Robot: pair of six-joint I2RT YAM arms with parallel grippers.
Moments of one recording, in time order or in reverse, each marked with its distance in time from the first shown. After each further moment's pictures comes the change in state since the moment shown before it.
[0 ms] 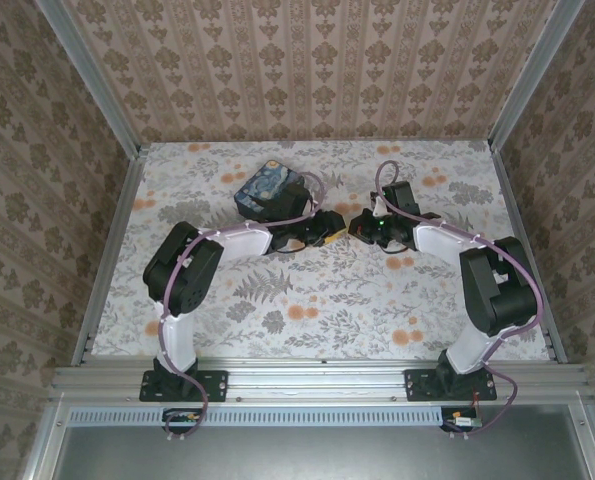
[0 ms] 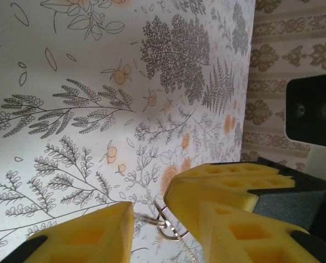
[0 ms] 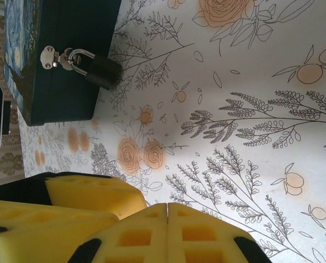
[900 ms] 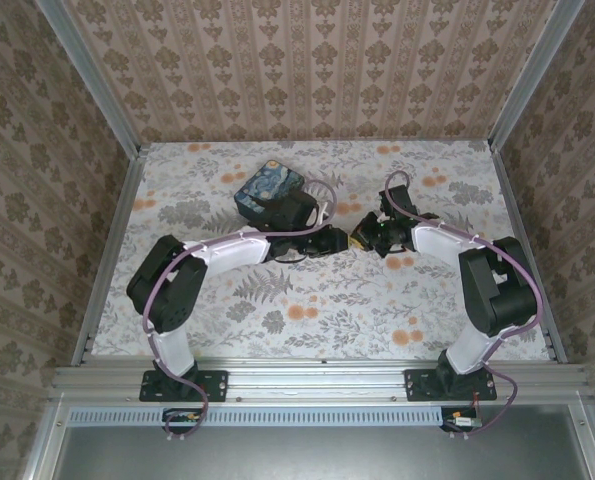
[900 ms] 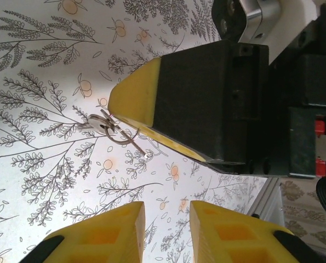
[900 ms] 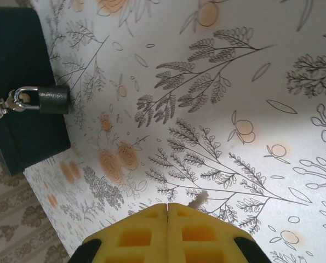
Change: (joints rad) left arm -0.080 -0.145 -0.031 -0.218 -0.005 0.311; right arm 0.016 0.000 0.000 -0.111 0.086 0.350
